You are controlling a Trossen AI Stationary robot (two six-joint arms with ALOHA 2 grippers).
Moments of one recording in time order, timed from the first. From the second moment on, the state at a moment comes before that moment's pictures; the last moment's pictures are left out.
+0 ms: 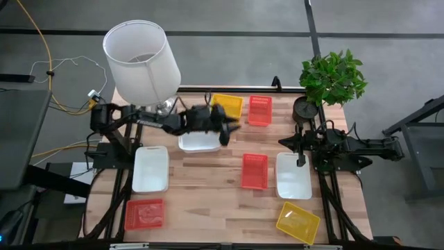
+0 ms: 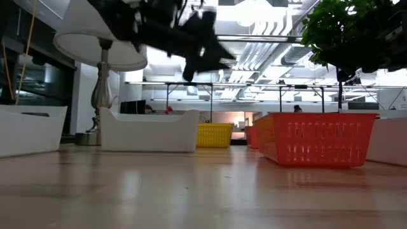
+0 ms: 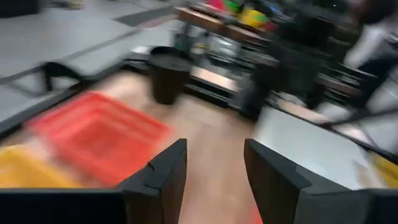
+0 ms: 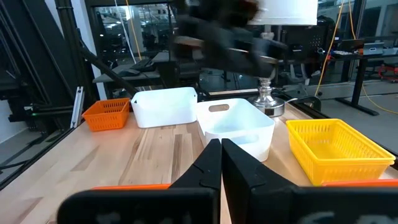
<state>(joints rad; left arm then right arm) 0.27 1.68 0.96 0.47 0.00 -0.26 0.00 0.01 0.01 0.03 0.07 0.04</state>
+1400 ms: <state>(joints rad) -0.53 1.03 0.40 0.60 -0.62 0.00 0.00 0.02 0.01 0.39 0.09 0.35</state>
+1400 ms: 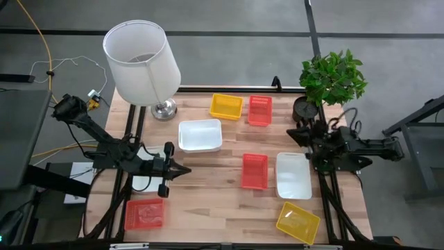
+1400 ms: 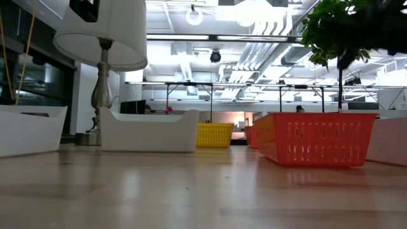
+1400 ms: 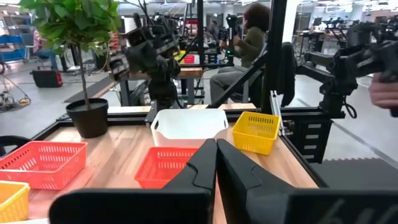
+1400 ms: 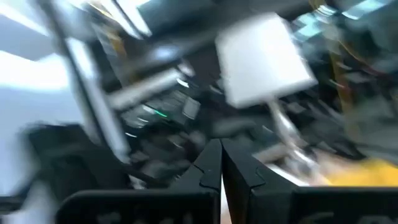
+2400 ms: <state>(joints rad) -0.53 1.03 0.40 0.60 -0.64 -0.03 0.33 1.03 0.79 0.00 0.09 0.29</state>
